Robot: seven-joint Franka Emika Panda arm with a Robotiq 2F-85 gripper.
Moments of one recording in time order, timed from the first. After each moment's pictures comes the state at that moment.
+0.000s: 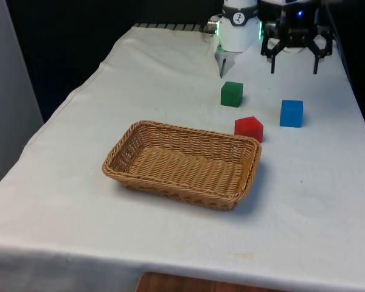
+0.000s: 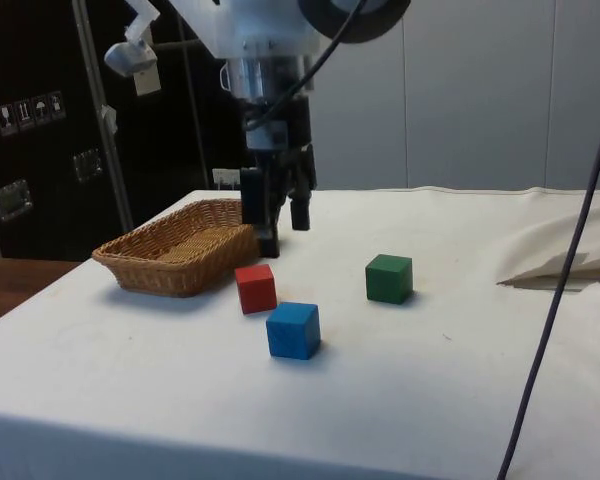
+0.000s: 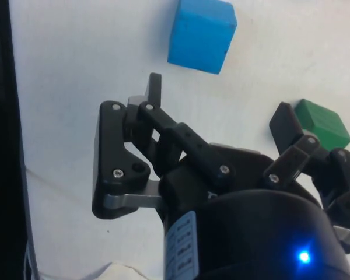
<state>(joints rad) 0.08 0.08 0.21 -2.42 0.02 2.53 0.31</state>
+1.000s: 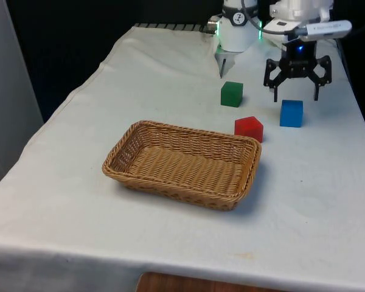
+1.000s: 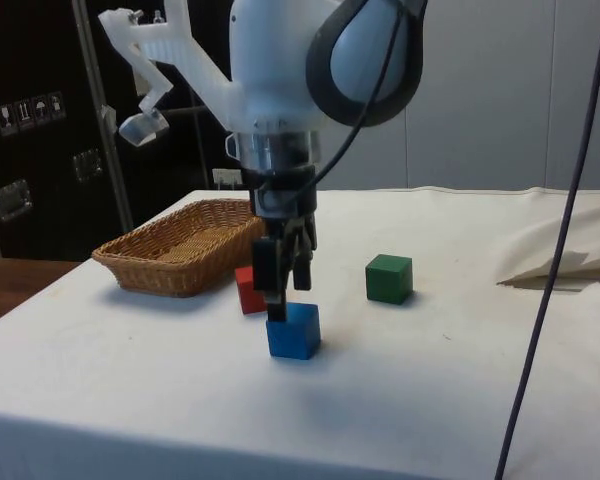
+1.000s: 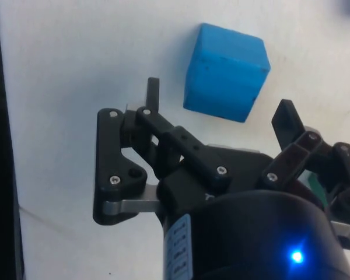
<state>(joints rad) 0.08 0.25 0.22 -2.43 0.01 2.73 0.25</state>
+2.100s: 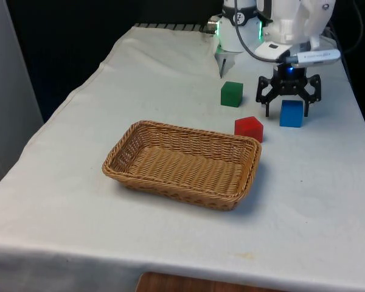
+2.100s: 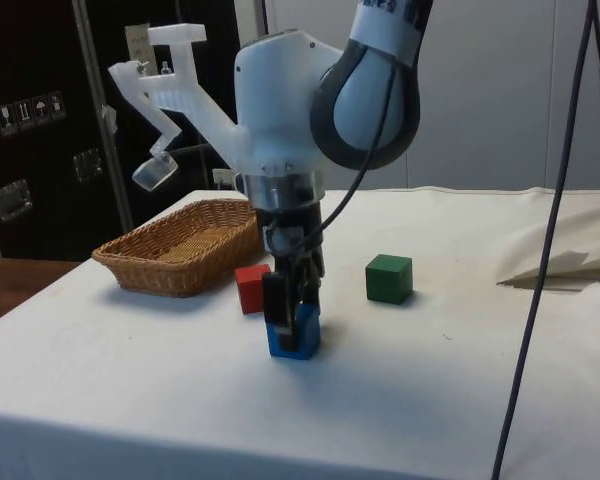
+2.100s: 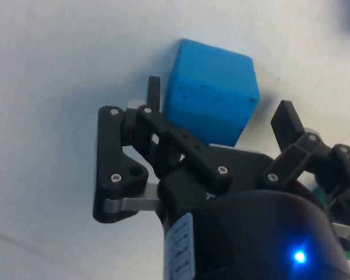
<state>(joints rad) 0.08 0.37 0.19 -2.41 -0.05 2.79 0.27</state>
